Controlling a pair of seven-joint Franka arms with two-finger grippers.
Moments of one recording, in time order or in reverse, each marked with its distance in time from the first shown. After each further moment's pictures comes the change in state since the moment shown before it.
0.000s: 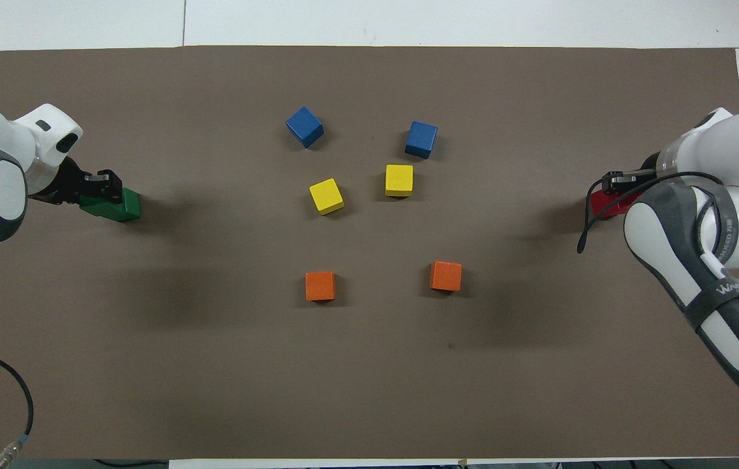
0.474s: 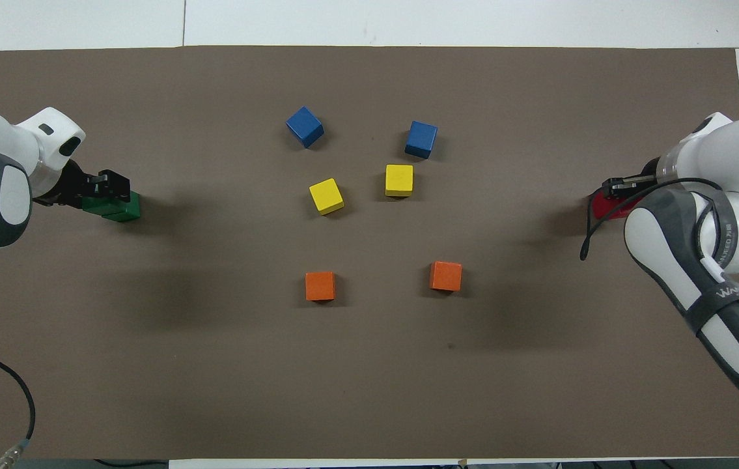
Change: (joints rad) left arm 0.000 -0.005 0.000 -0.027 -0.002 0.032 0.000; right arm -0.011 -0.010 0.000 -0.024 0.000 0.013 -0.051
